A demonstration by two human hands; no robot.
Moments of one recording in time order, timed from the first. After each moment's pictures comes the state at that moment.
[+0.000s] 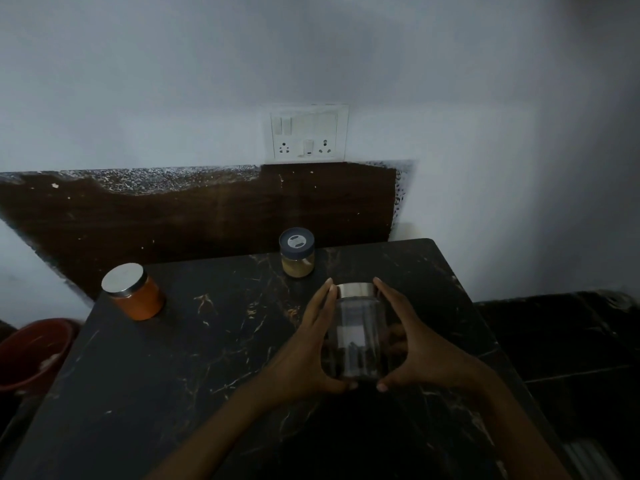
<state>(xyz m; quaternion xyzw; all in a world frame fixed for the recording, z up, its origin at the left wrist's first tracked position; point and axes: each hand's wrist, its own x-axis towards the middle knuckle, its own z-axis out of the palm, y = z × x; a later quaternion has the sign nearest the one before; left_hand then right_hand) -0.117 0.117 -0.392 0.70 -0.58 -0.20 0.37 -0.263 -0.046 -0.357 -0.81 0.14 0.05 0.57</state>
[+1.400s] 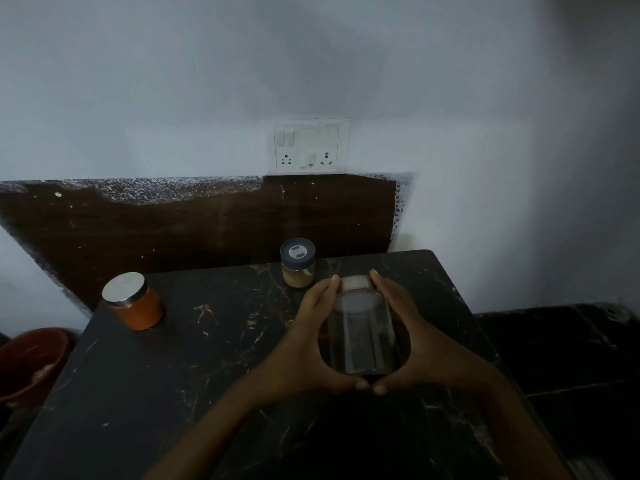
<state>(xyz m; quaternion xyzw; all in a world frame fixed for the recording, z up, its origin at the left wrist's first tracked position) -0.114 0.119 -0.352 0.69 -0.54 -0.25 0.43 -0.253 -0.048 -0.341 -0.85 0.11 0.01 0.52</state>
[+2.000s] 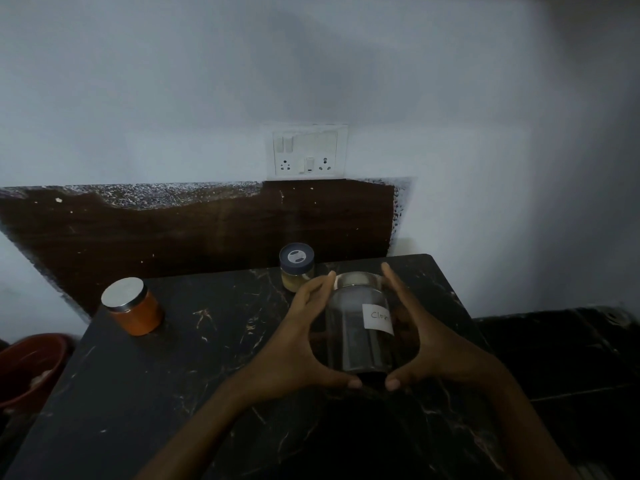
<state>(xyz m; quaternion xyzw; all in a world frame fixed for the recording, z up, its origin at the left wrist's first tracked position) -0.111 0.125 -0.335 0.67 -0.53 -0.26 0.45 -0.257 -0.055 -0.330 -0.81 0.11 0.02 0.57</state>
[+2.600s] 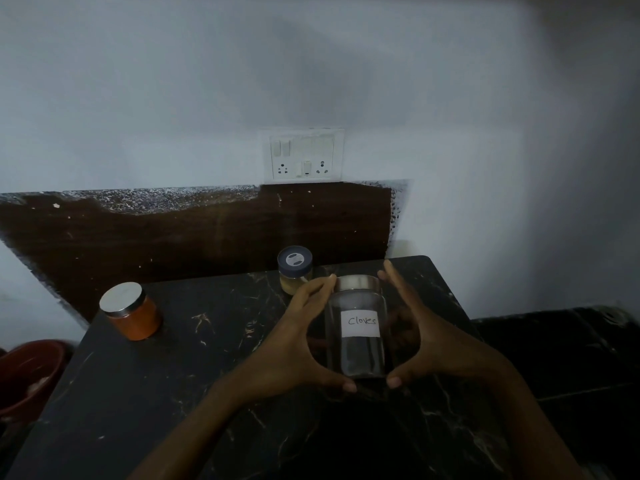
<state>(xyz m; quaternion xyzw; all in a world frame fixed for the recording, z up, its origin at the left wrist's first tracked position) -0.106 0.124 -0.333 0.67 -0.53 -0.28 0.44 -0.259 -0.058 -0.321 -0.85 0.10 0.00 0.52</state>
